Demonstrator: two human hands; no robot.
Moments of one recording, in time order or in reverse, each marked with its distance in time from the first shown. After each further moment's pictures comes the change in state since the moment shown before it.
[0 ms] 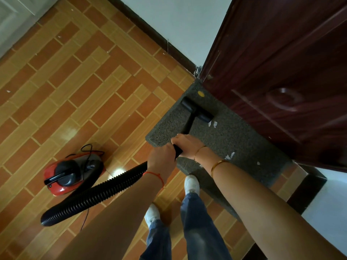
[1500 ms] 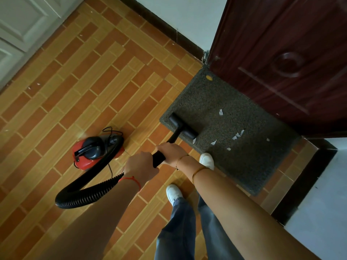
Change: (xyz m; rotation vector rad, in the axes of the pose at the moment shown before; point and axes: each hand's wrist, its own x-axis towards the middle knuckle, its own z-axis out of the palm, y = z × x) left_hand -0.186 -0.092 0.069 -0.013 -0.143 -0.180; right_hand -0.065 -0.184 0.111 0.177 0.024 -0.020
